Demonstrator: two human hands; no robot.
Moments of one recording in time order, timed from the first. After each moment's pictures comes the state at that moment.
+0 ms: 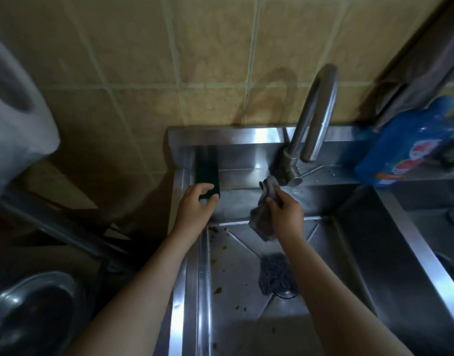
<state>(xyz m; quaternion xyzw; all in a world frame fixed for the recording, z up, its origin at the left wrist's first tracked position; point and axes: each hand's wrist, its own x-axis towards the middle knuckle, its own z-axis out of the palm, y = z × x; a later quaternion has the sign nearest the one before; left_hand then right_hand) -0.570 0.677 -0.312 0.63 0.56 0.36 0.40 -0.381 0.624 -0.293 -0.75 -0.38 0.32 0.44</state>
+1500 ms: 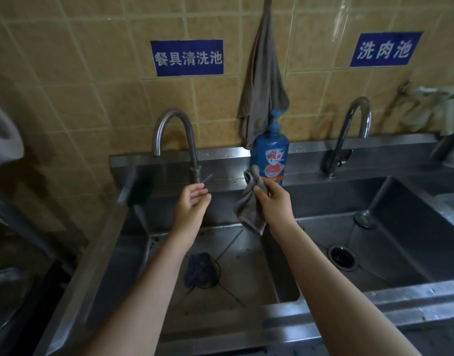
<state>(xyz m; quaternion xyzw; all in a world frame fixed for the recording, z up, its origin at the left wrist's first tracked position) -0.319 0.448 -0.177 0.54 0.48 0.51 0.46 -0.139 0.438 -0.197 -0.58 -0.43 0.36 0.59</state>
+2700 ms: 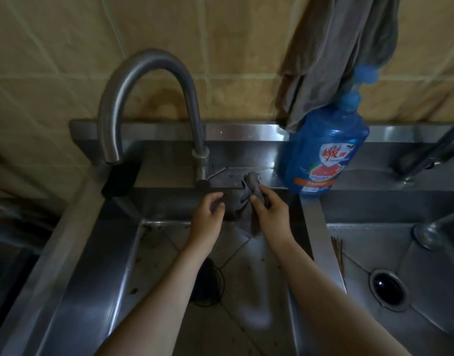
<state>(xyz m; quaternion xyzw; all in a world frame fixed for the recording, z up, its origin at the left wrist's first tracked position) -0.283 0.629 -0.333 0.52 0.62 0.39 0.45 -0.140 0.611 -0.320 -0.61 -0.44 0.45 0.48</state>
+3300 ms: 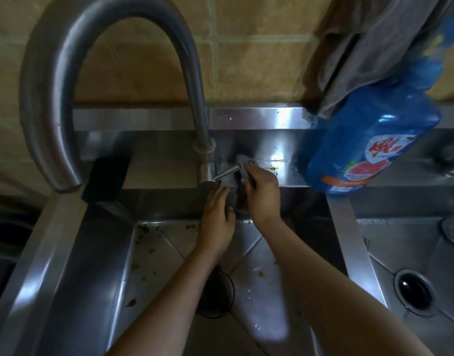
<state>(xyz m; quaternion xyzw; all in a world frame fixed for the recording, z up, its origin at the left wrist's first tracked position) -0.289 0.676 -0.396 0.67 0.60 0.29 0.33 -0.177 0.703 -0.372 -0.70 -0.58 0.19 0.37</state>
